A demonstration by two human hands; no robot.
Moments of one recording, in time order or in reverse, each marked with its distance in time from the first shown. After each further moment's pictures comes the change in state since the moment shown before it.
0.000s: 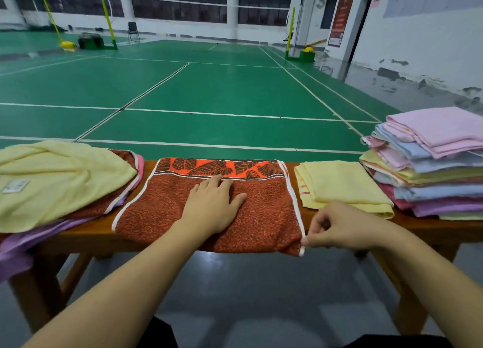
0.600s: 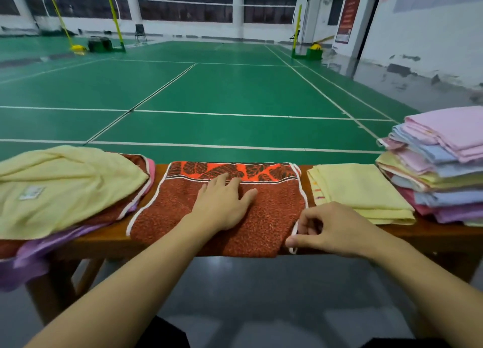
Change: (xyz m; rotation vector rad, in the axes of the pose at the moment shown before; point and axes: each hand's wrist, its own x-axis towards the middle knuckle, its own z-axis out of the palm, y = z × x) left_hand 0.016 -0.006 -0.011 -0.075 -0.062 -0.064; right_hand 0.033 -0.015 0.022 -0.158 0.242 -0.191
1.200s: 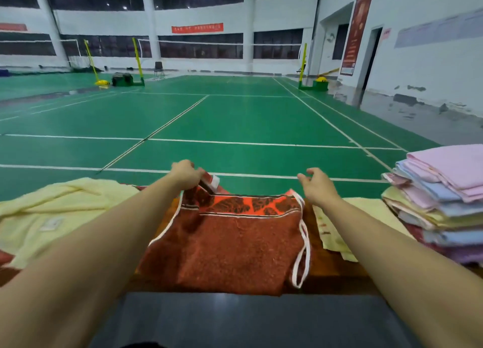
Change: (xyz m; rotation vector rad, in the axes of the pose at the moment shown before) left_hand 0.100 -0.085 -0.095 -0.278 0.139 -0.367; right_hand 0.160 0.026 -0.034 0.328 0.475 0.430
